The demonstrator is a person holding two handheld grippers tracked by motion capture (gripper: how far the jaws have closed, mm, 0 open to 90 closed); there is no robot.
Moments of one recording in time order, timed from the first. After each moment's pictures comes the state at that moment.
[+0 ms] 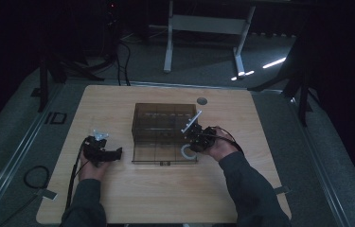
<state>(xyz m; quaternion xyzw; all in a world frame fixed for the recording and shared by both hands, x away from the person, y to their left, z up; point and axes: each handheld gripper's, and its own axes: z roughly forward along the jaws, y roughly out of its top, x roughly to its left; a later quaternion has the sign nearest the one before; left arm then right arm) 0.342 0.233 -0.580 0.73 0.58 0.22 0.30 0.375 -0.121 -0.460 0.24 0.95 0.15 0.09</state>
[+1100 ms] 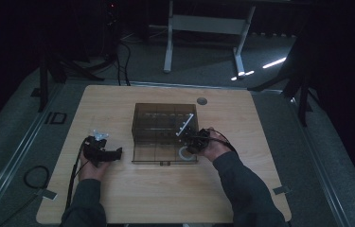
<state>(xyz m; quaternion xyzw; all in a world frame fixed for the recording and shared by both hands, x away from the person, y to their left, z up) 0.342 0.233 -0.580 0.73 0.58 0.22 0.30 0.381 -0.107 -0.482 0.23 0.96 0.12 0.10</state>
